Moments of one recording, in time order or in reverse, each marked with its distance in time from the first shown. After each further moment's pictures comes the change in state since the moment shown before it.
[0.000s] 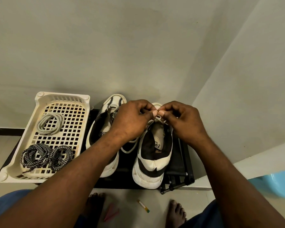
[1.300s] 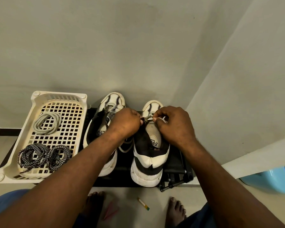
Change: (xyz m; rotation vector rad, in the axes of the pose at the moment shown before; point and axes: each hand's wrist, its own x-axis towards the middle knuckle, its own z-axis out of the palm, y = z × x) left_hand 0.013 -0.026 0.014 0.038 -0.088 -0.434; right_hand -0.001 0.012 0.024 -0.408 0.033 0.050
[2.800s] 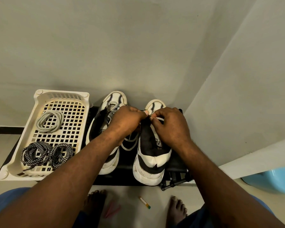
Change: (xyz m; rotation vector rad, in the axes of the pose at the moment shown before) left_hand -0.003 -0.009 -0.005 -0.334 -0.051 0.035; right_hand -0.004 -0.006 0.019 -0.075 0.010 -0.021
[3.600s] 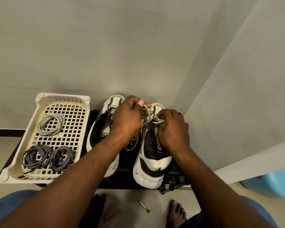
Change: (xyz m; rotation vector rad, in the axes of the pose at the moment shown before) left_hand -0.019 0.029 0.012 -0.178 0.176 0.285; right_hand -0.004 0.003 0.005 -0.173 0.009 0.101
